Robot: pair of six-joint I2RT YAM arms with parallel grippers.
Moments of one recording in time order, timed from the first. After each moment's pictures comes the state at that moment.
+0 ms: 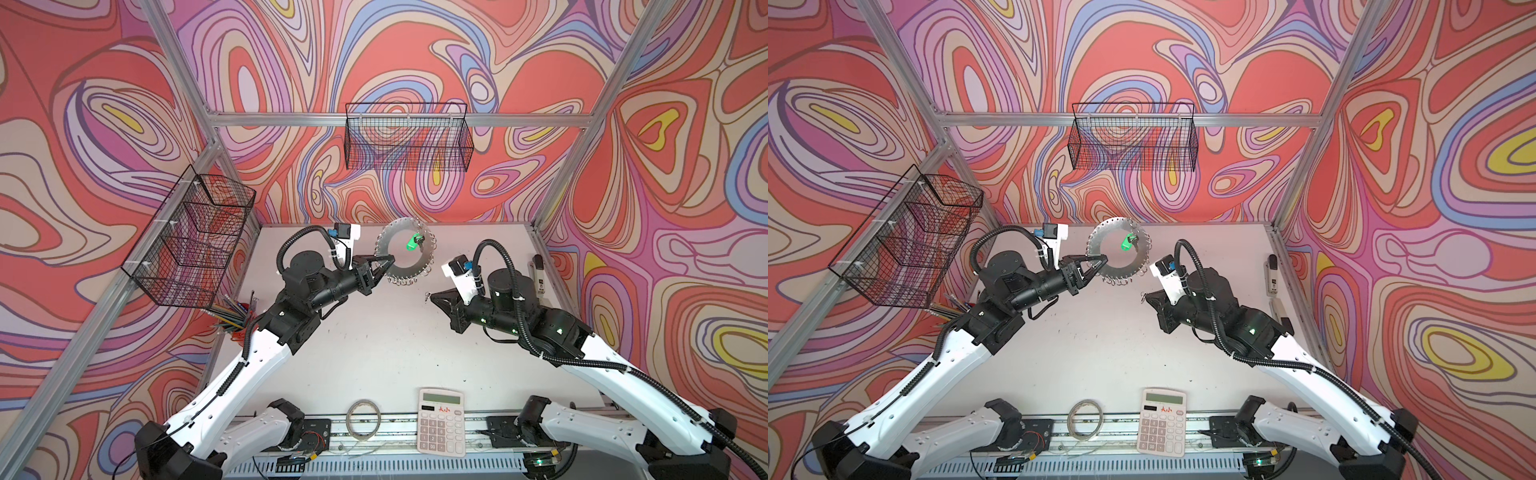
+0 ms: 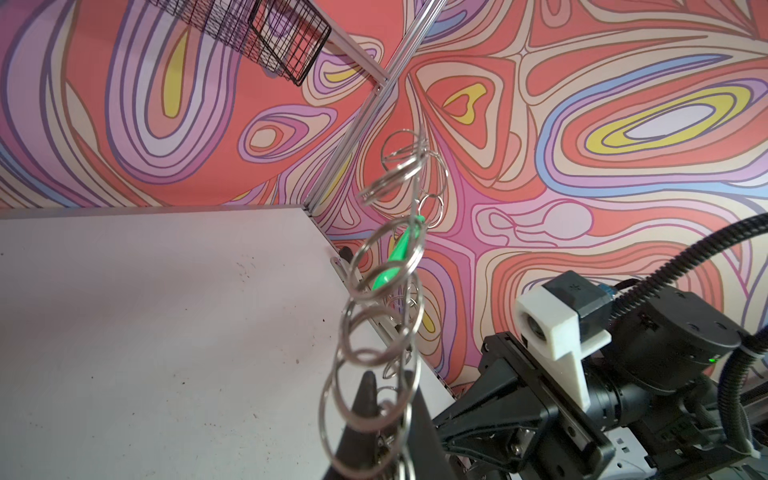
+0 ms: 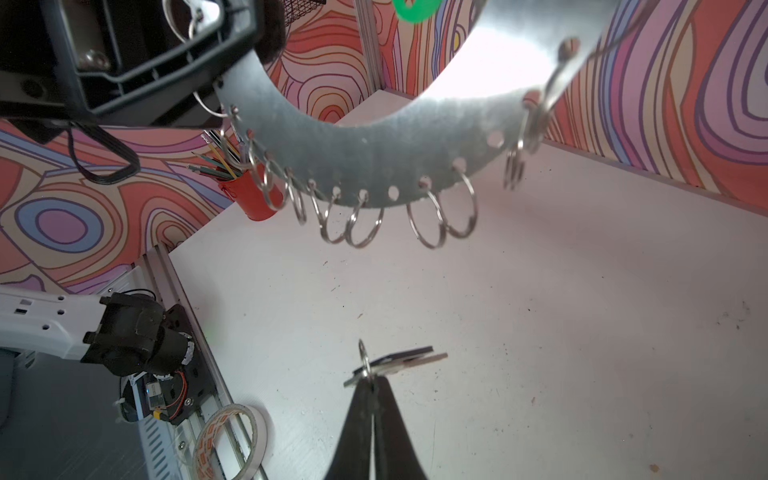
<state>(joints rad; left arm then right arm) -0.52 1.04 1.00 0.04 0.46 -0.64 0.78 1.00 1.10 -0.55 -0.12 0.18</state>
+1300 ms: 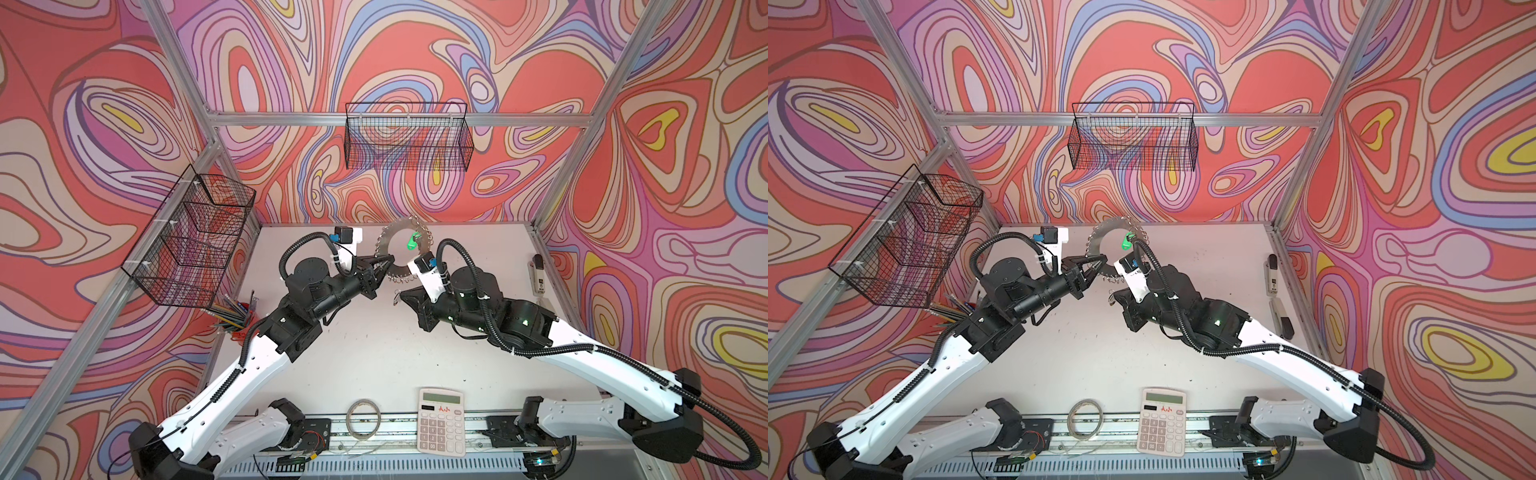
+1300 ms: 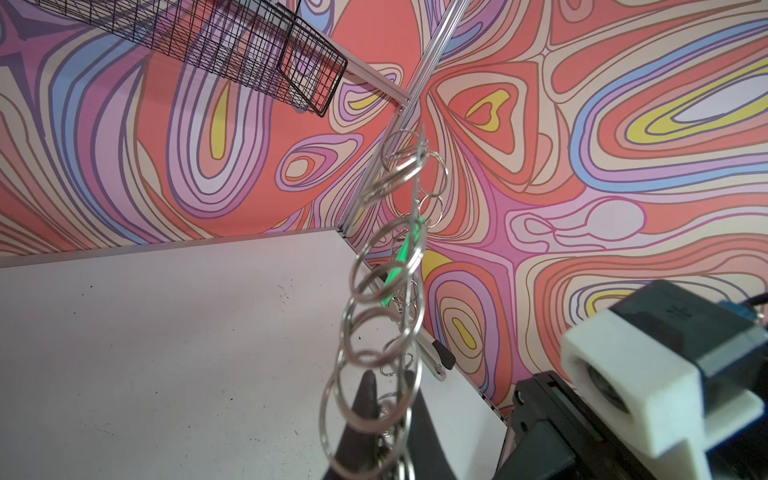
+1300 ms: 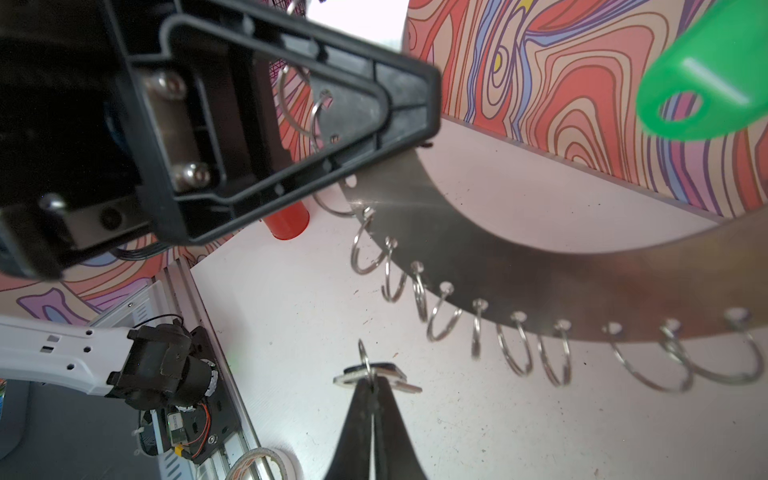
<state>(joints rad) -0.62 1.01 0.99 0.01 0.27 -0.52 0.98 1.20 1.25 -0.46 0.02 0.24</state>
